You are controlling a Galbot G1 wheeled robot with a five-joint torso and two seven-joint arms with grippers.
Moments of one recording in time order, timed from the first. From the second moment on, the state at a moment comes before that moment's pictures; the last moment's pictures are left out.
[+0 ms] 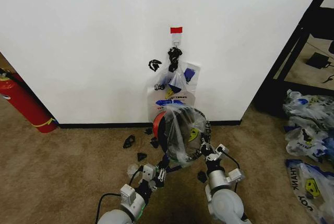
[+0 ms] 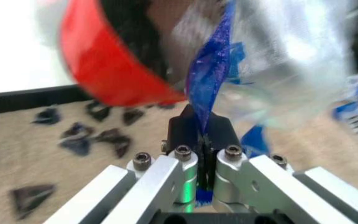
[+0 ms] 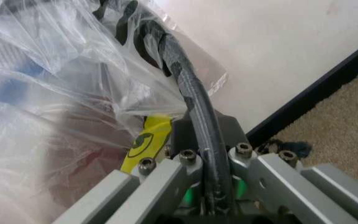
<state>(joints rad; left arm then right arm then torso) 1.48 -1.15 -0.12 -1.94 -0.33 0.03 0.01 -1.34 1.29 0.19 1.80 0.99 0.29 0.13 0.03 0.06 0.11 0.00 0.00</state>
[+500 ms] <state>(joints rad) 1.45 -1.16 -0.15 -1.81 -0.21 0.13 -0.23 -1.36 1.29 0.19 1.84 1.00 0.24 0.17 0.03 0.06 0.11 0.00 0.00</state>
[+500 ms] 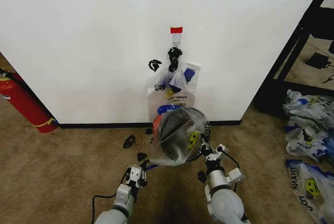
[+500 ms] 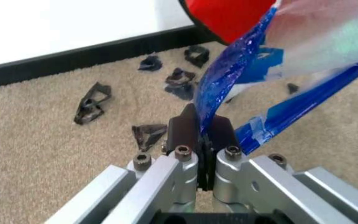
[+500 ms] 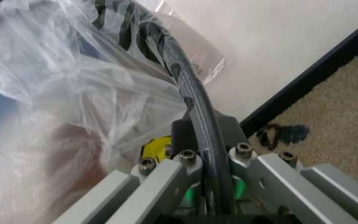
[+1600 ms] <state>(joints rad) 1.43 -1.09 -0.43 -1.68 -0.18 -0.50 0.71 -1.34 1.16 0.24 1.72 0.95 0.23 -0.09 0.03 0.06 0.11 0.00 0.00</state>
